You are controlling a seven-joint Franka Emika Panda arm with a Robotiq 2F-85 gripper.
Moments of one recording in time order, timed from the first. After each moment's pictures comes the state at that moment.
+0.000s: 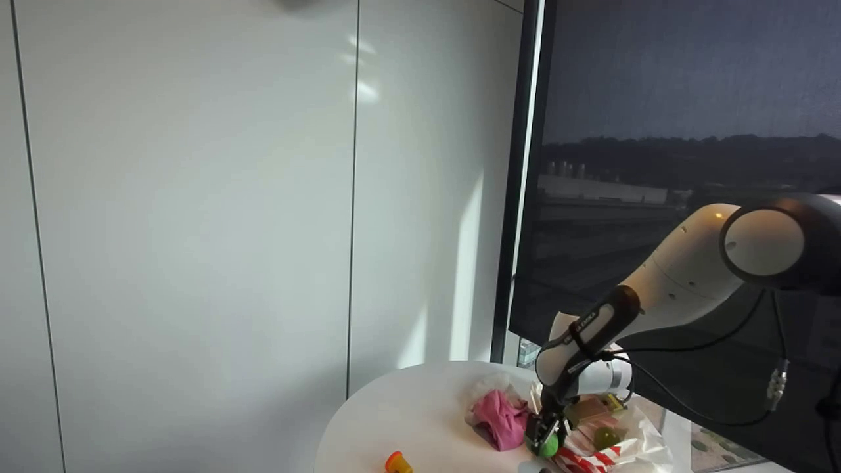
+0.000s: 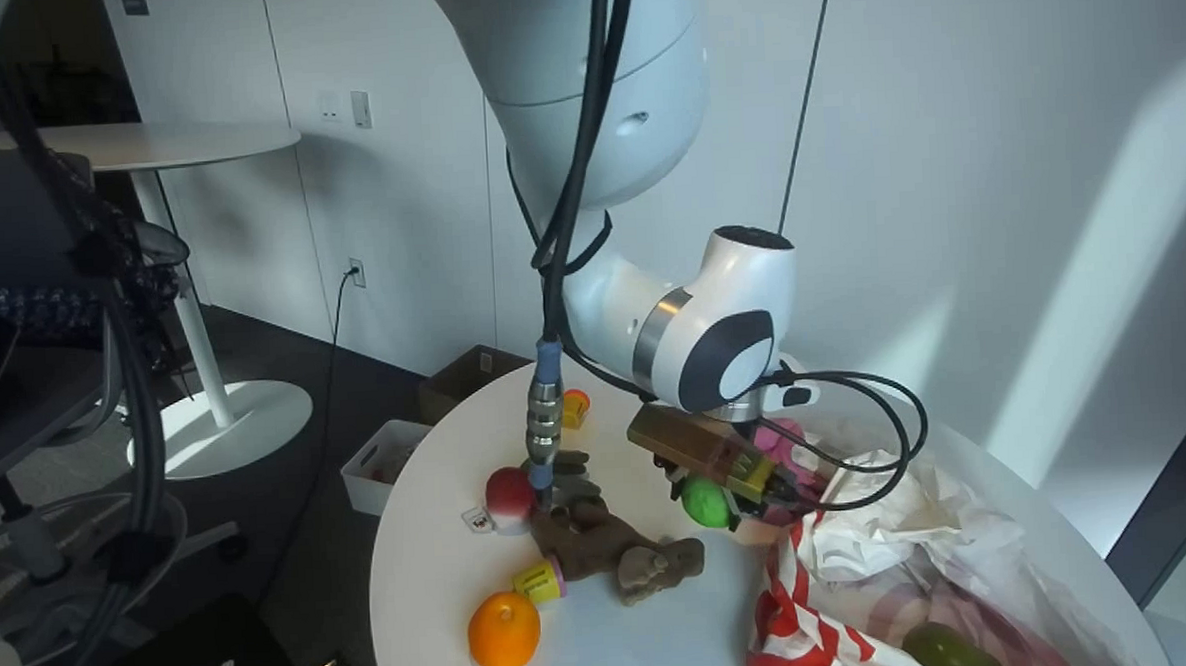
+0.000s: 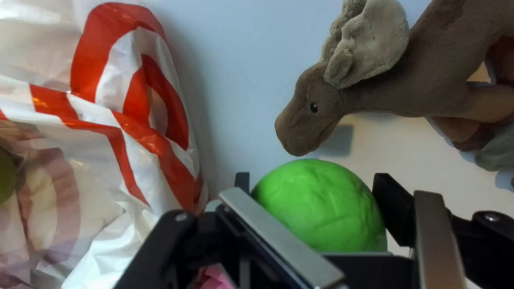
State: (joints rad) arm -0.07 0.48 0.03 -2.12 0.00 2.68 -0.17
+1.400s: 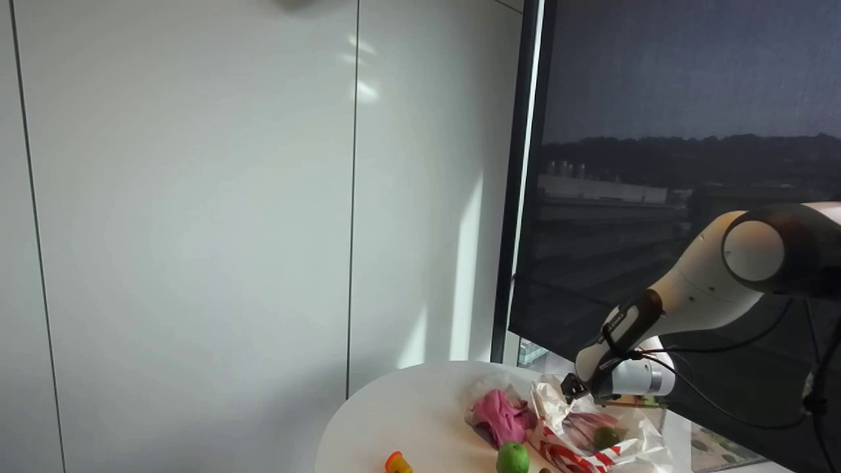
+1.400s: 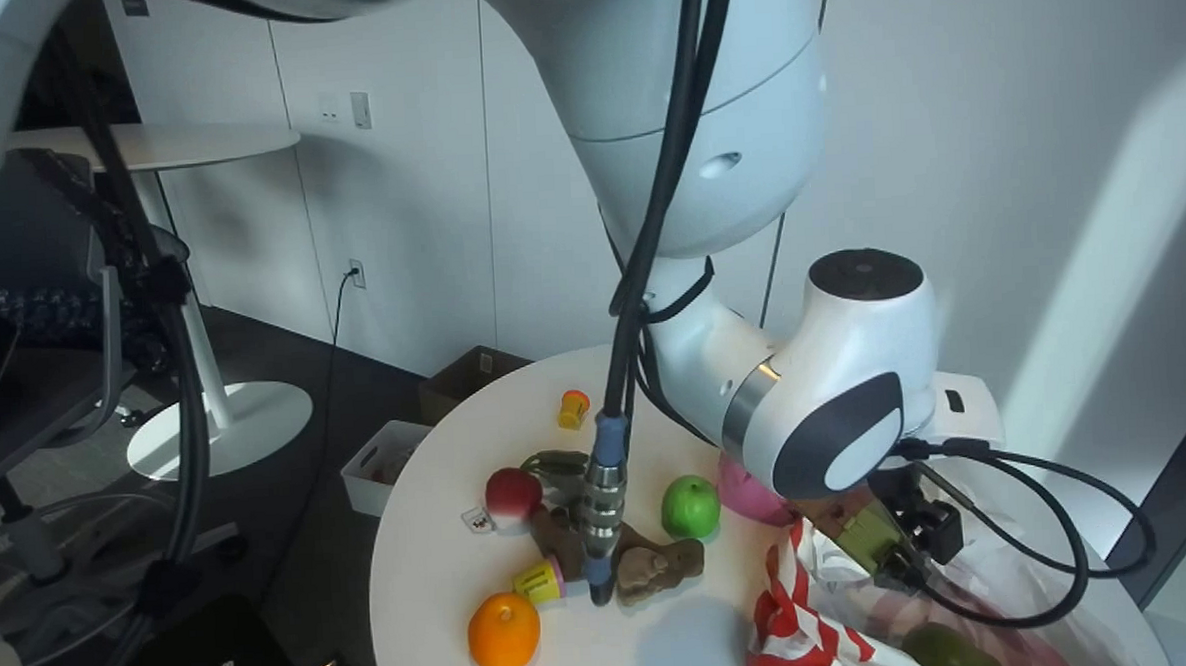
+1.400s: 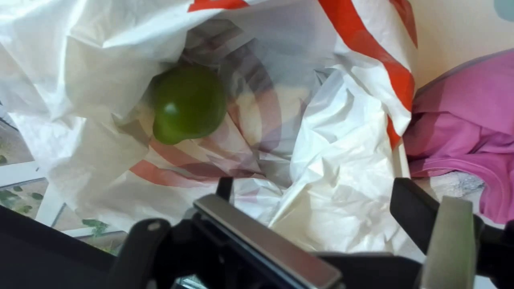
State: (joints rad) arm -0.14 0.50 -0.12 -2.11 0.07 3.08 0.03
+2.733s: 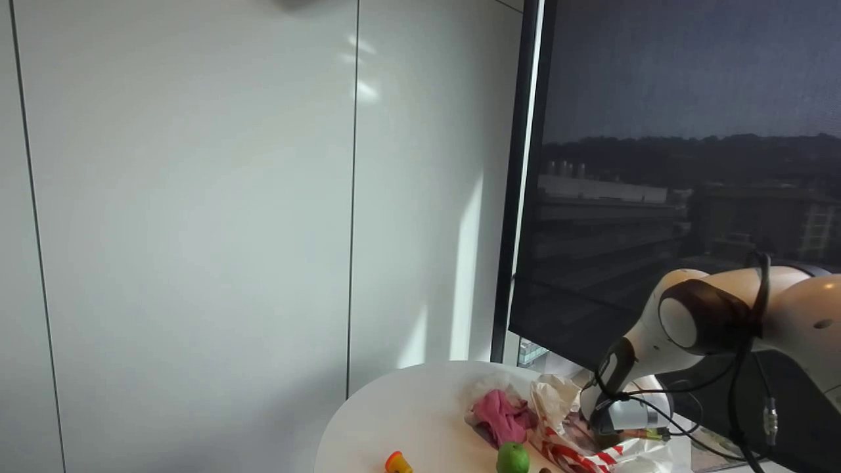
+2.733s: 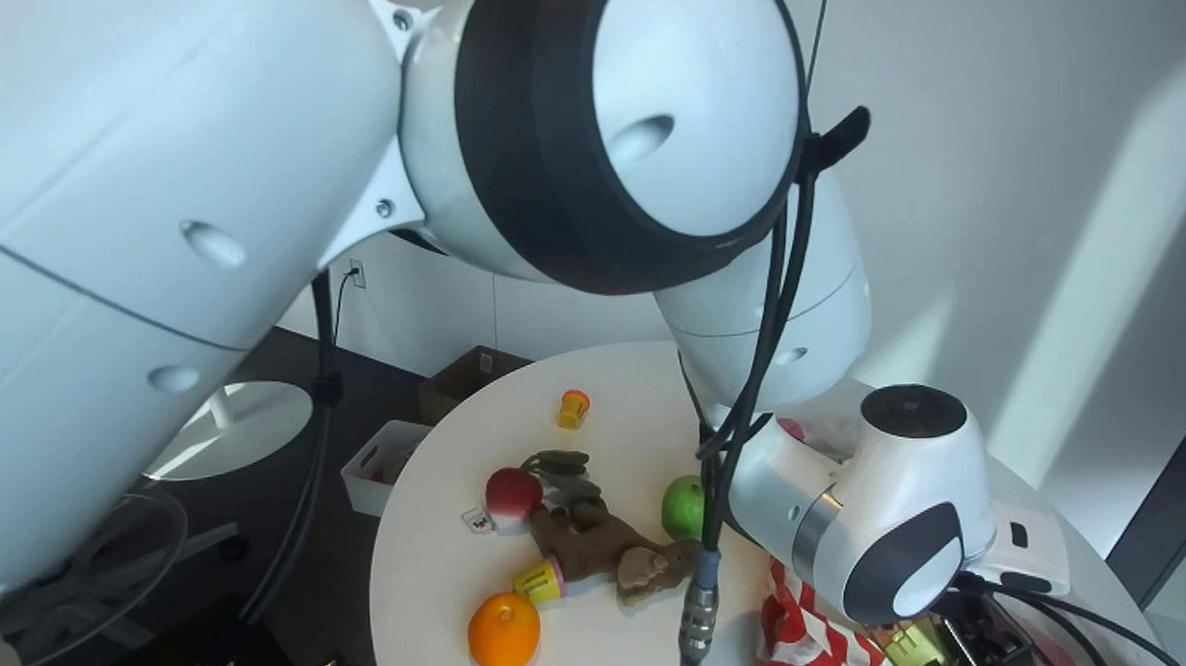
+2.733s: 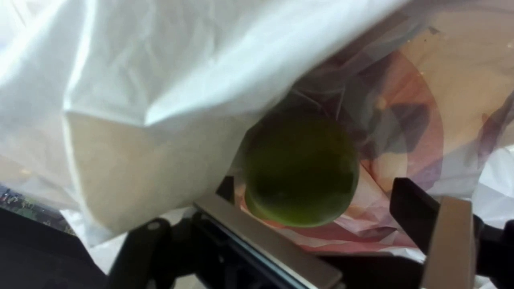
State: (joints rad) arm -0.08 0.88 -0.30 -1.83 0.11 3.10 0.22
